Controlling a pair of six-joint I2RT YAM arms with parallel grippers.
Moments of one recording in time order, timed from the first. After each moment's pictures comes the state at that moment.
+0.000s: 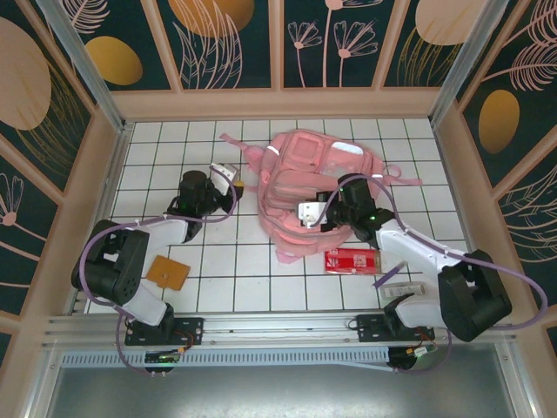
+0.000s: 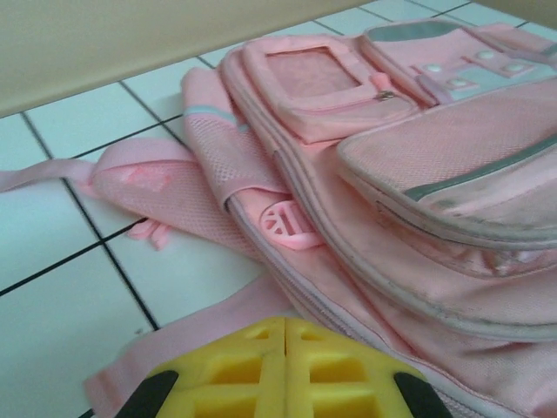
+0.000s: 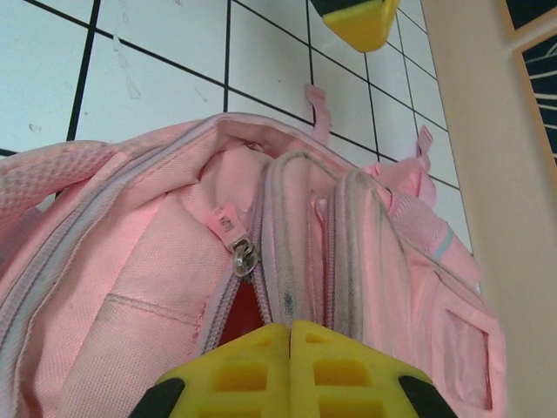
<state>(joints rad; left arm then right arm) -0.33 1.58 0.66 0.51 0.40 0.08 0.52 1.28 0.70 -0.01 -0.42 -1.16</state>
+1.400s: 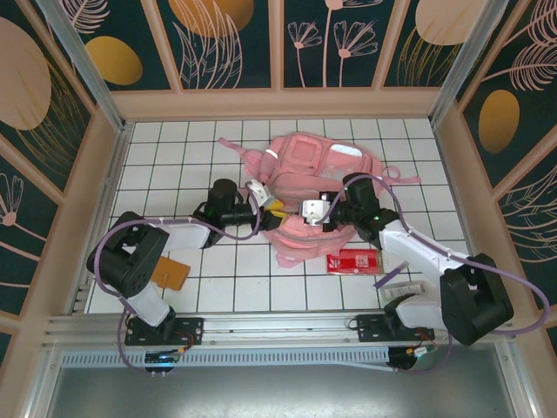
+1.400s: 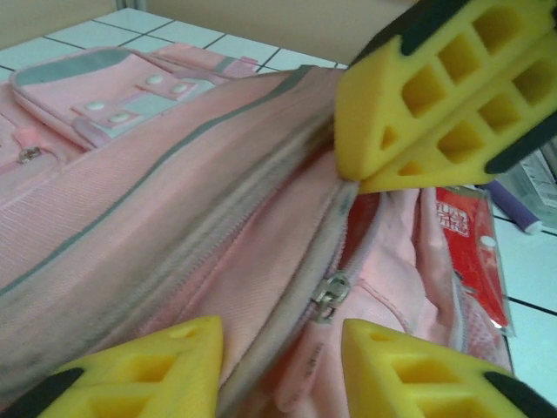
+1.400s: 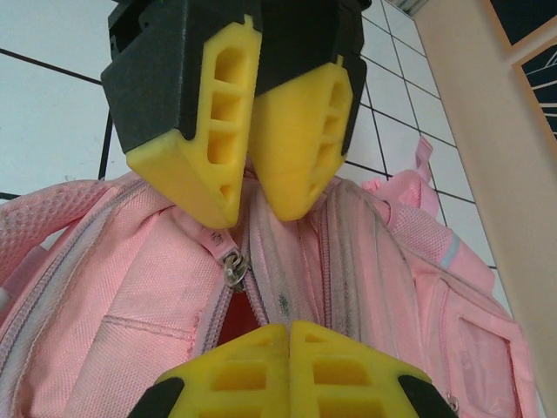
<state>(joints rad) -0.56 1.67 0.68 0.60 0.73 0.11 0.50 1.28 0.69 -0.01 -0.54 -1.07</state>
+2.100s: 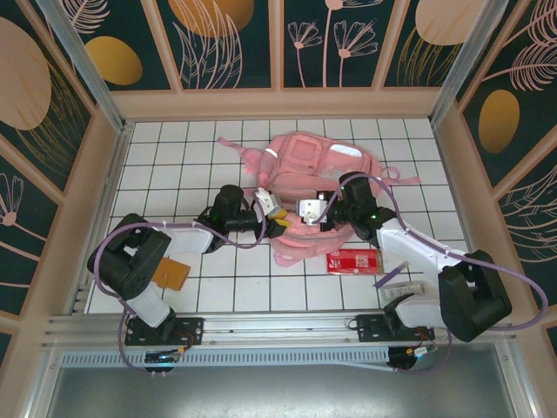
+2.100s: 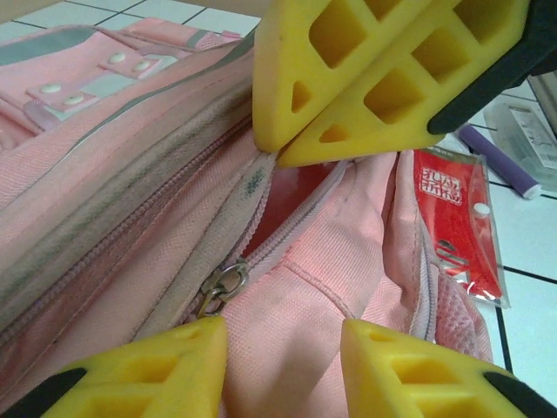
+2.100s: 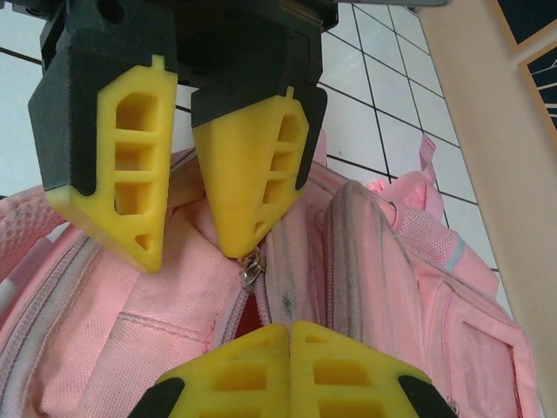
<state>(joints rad) -0.62 1.67 0.67 0.57 0.65 0.17 0.52 1.29 0.72 -0.01 -0.51 -1.07</state>
